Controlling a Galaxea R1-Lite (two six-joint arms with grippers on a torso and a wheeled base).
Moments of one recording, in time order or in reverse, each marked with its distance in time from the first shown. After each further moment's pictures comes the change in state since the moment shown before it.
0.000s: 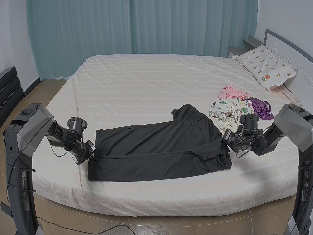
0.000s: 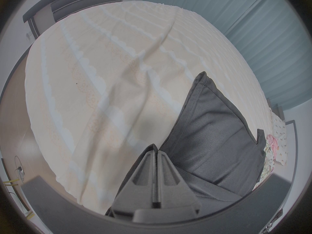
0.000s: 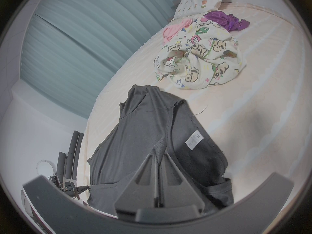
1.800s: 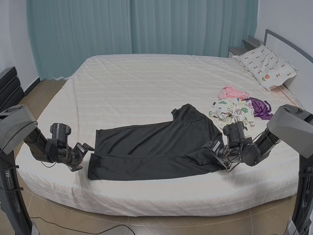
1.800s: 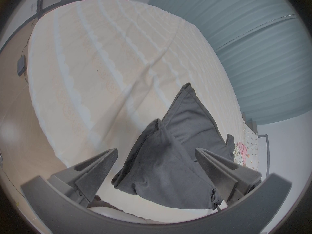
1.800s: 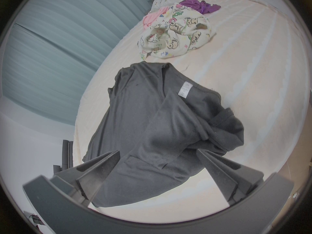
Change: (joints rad) left arm 0.062 -0.201 0.444 -0.410 -0.199 -0.116; right arm 0.202 -0.080 0.133 0.092 -0.221 0.261
